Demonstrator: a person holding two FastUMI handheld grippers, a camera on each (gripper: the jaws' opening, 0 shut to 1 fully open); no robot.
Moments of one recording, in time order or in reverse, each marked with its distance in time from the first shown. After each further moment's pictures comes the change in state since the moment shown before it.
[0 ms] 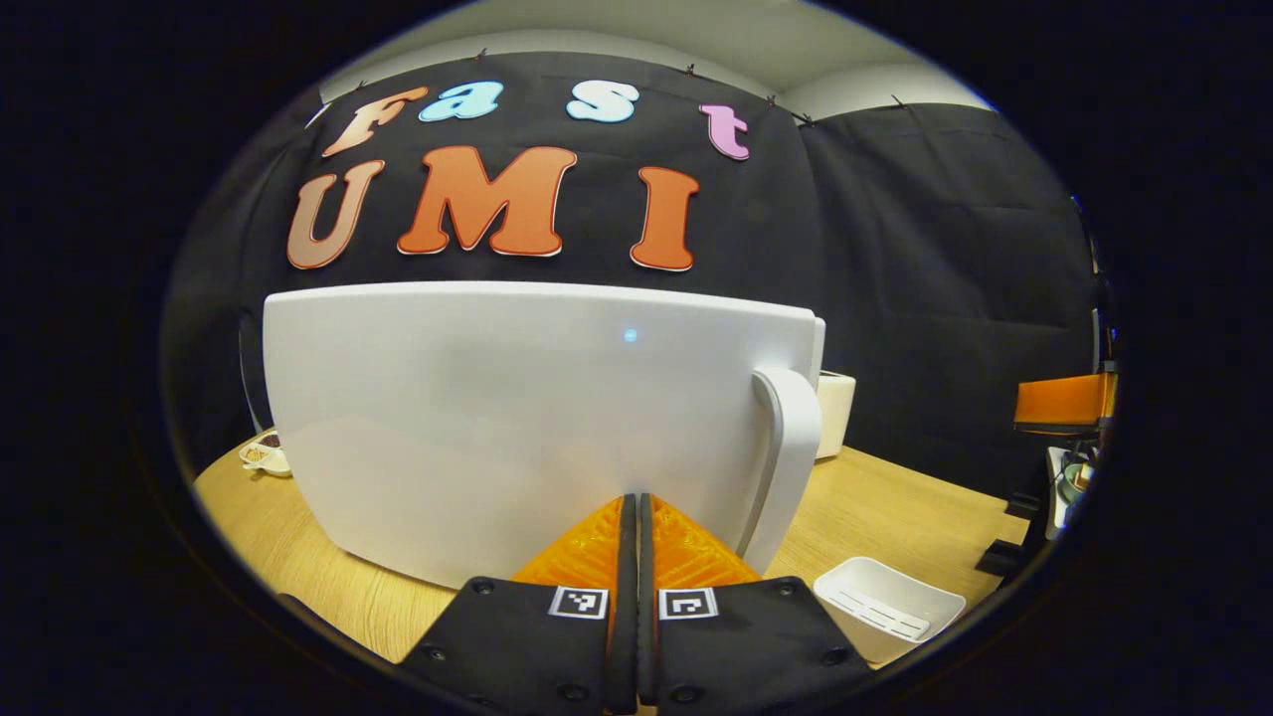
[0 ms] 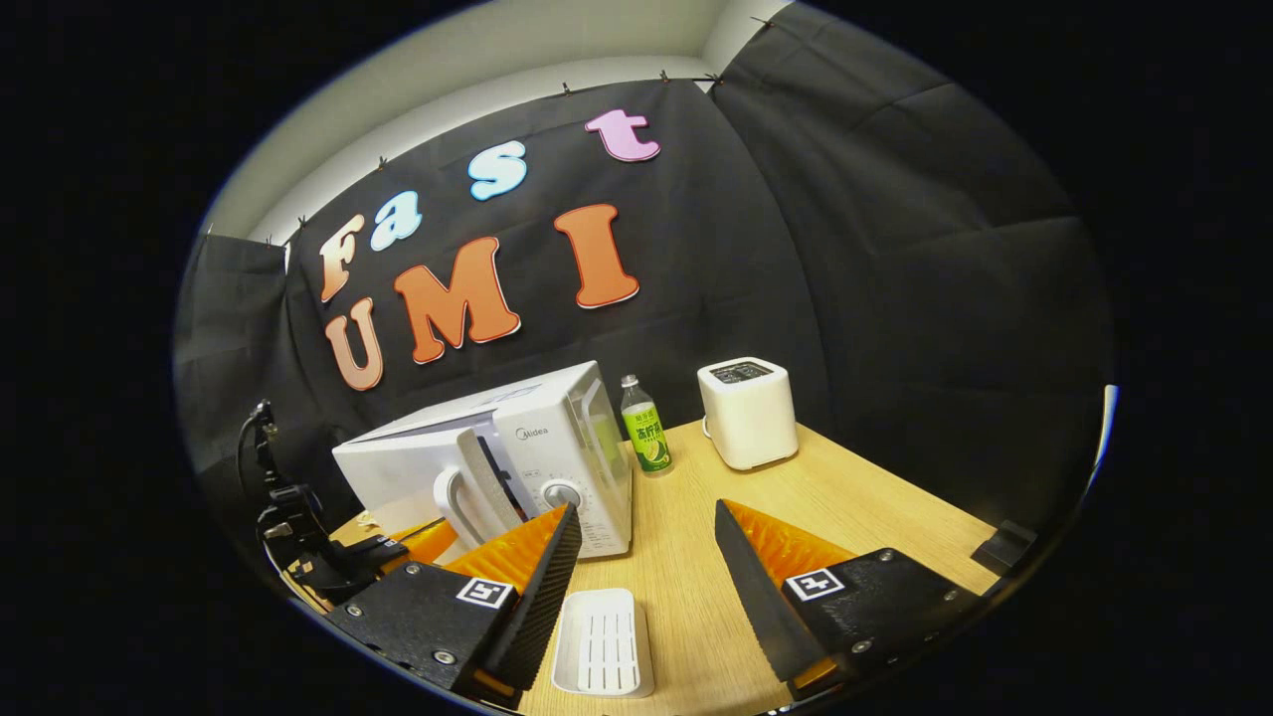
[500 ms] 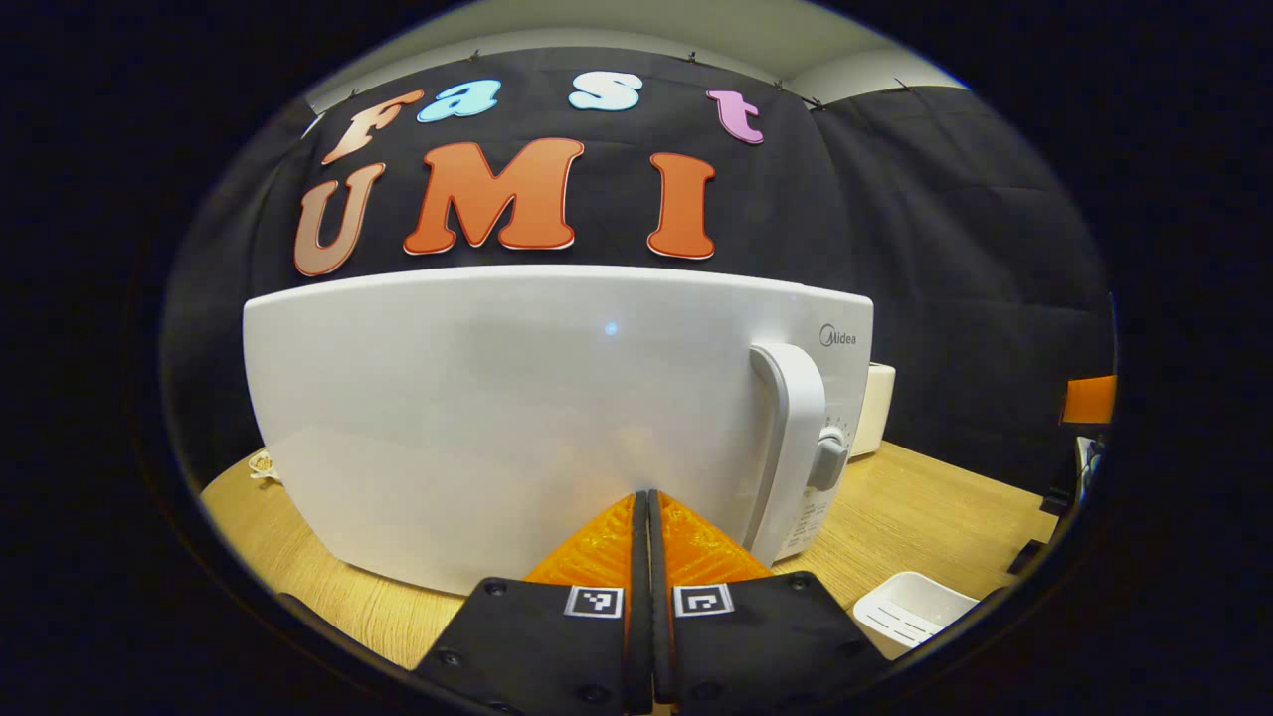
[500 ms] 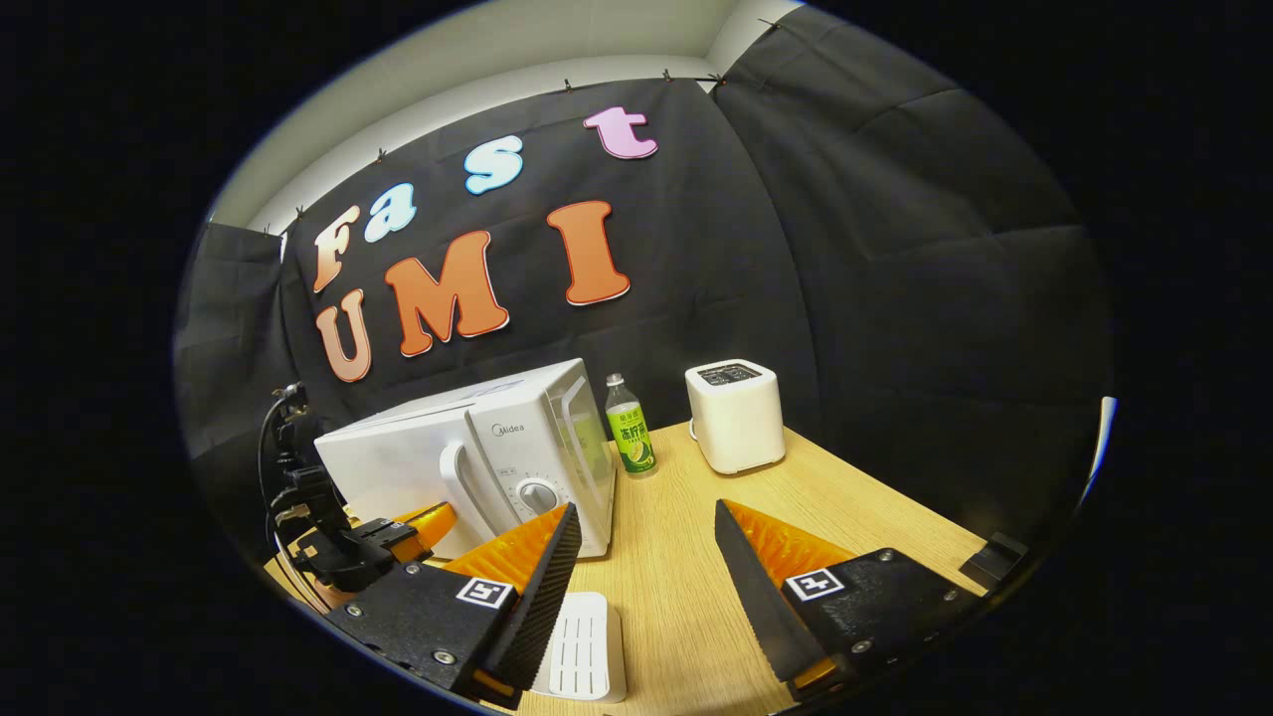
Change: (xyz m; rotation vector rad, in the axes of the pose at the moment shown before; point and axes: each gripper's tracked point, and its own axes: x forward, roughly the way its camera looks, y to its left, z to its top) left arm 0.029 0.004 0.003 0.039 -0.002 0.080; right arm 0.013 -0.016 -0.004 -0.015 0.008 -0.024
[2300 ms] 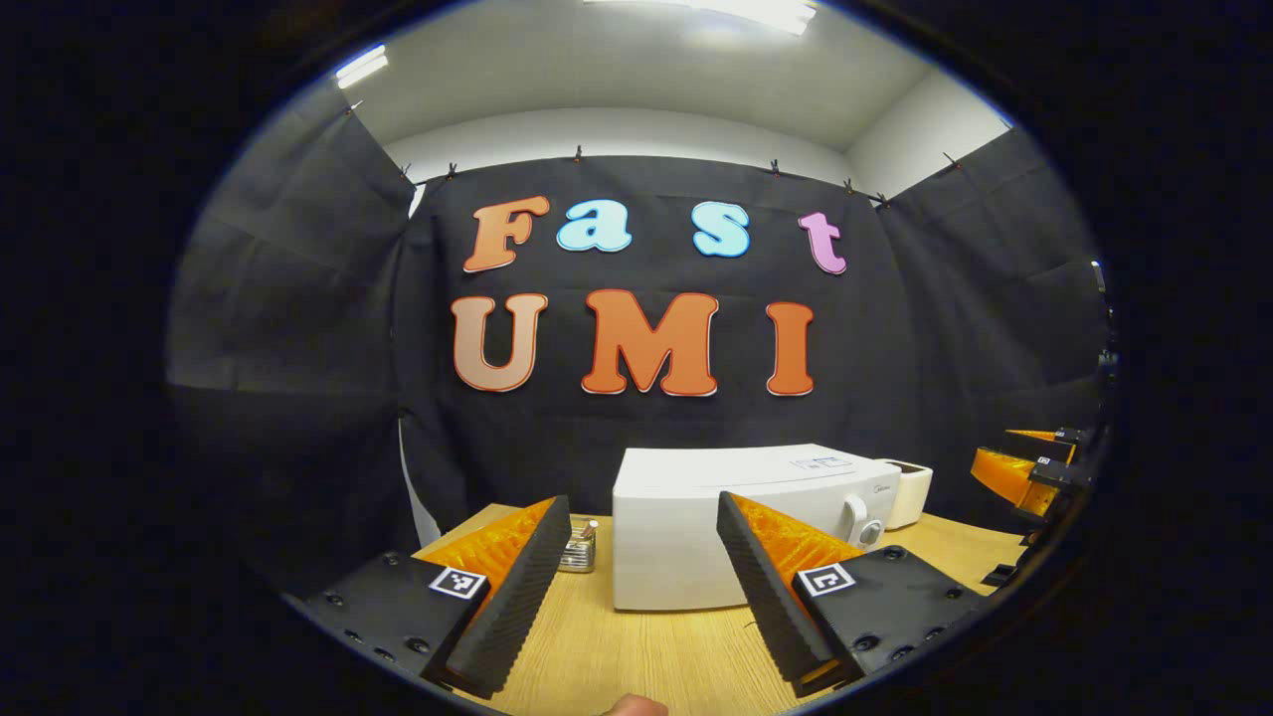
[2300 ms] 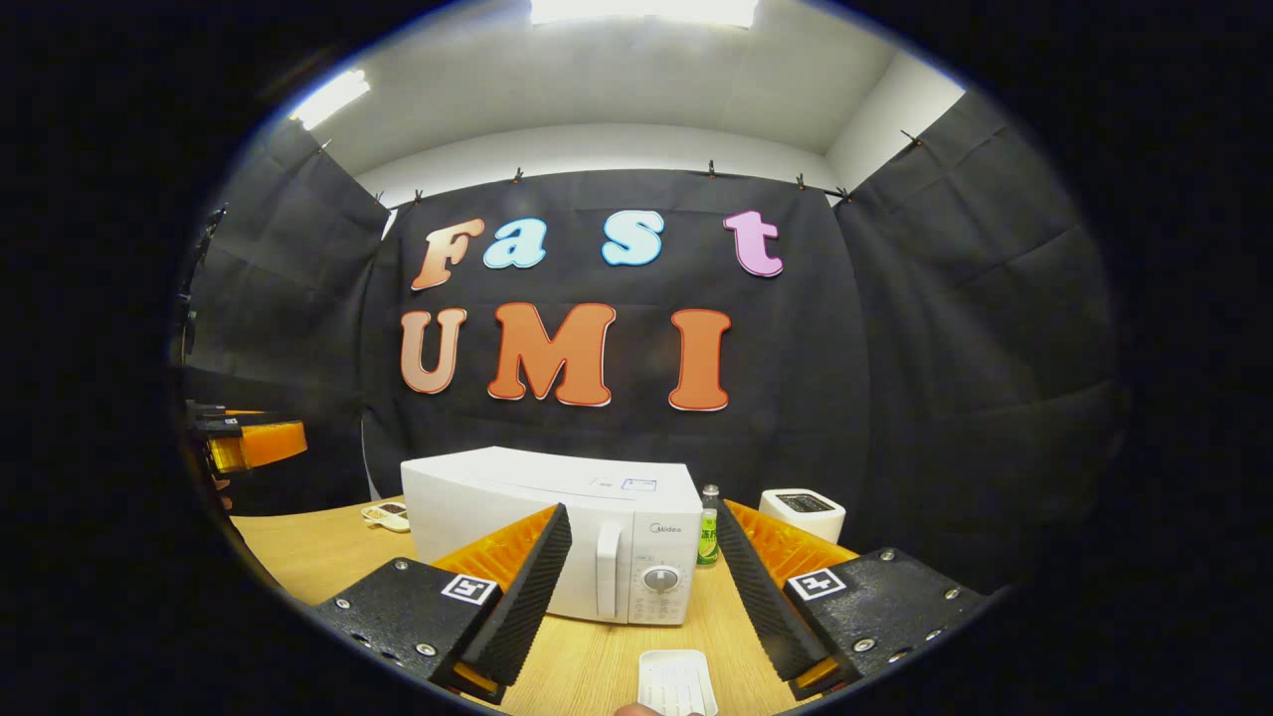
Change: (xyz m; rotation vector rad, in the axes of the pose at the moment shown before) left arm -0.277 0.196 0.162 -0.009 -0.266 0.242; right arm -0.062 0.168 0.078 -0.288 -0.322 0.131
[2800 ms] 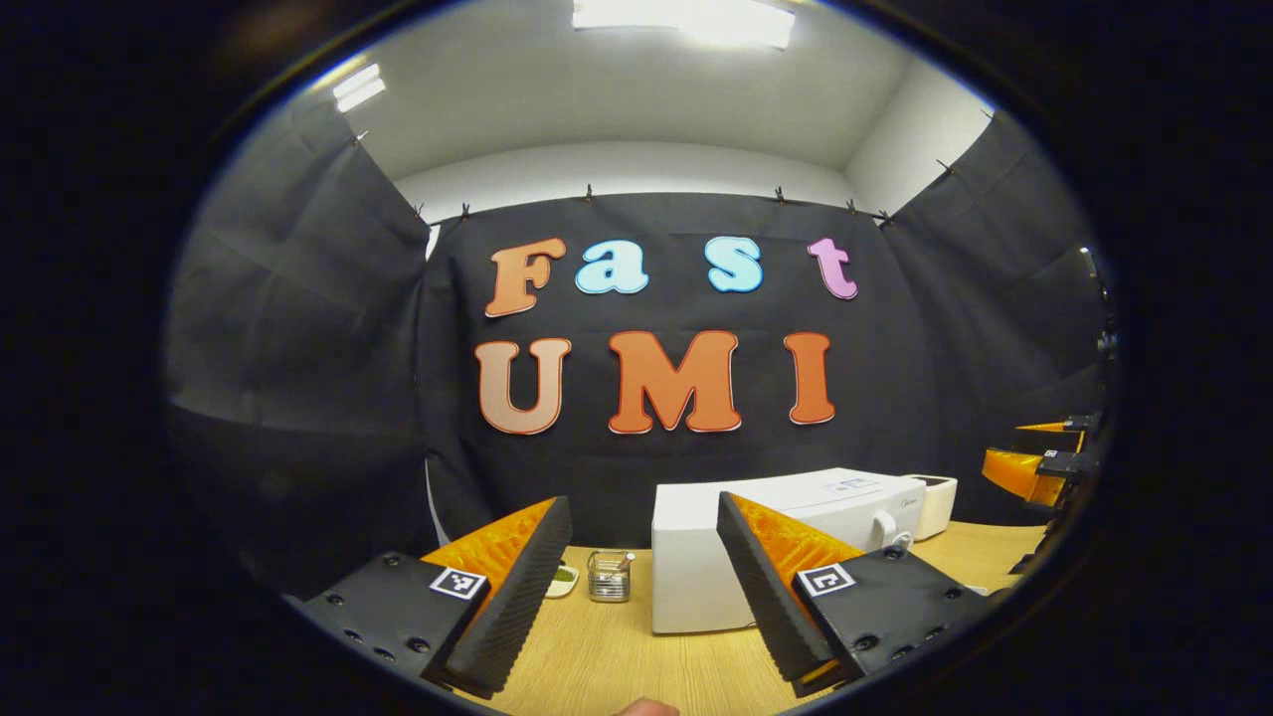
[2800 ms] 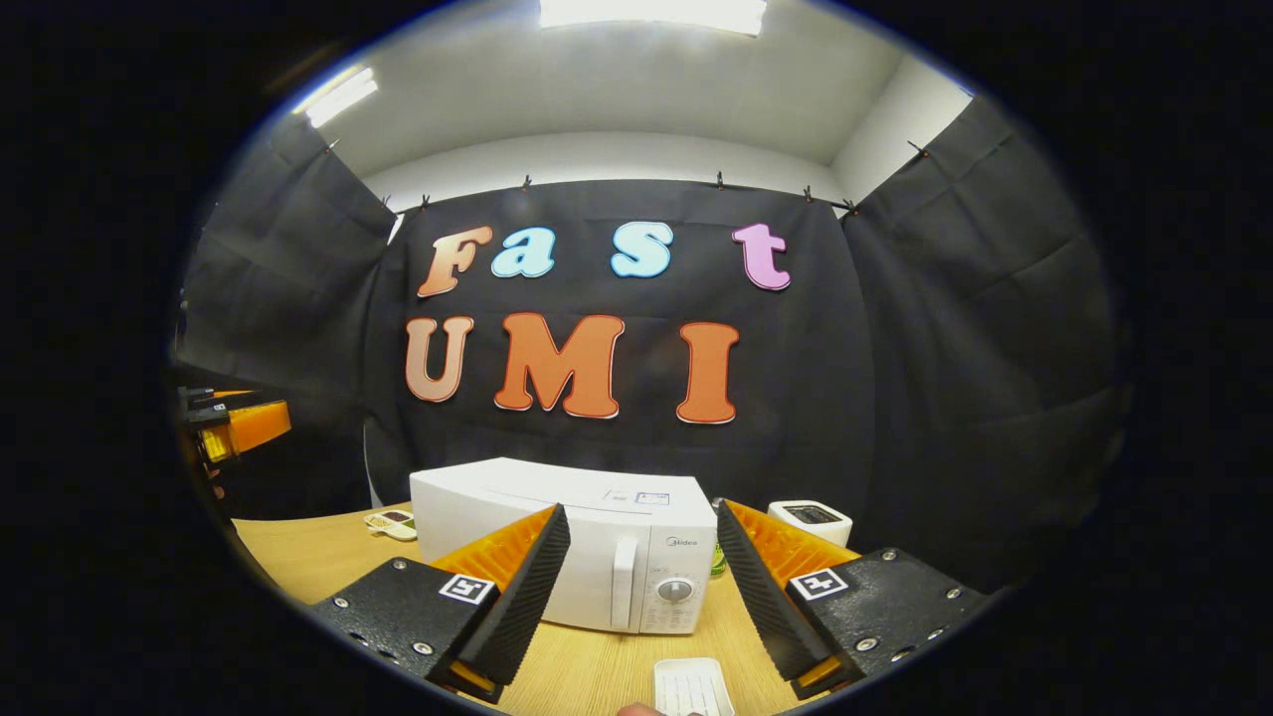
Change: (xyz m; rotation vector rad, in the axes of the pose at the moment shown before) left arm -0.006 0.023 0.022 0.043 -0.115 0.049; right arm 0.002 0.008 0.004 -0.007 -0.022 -0.007
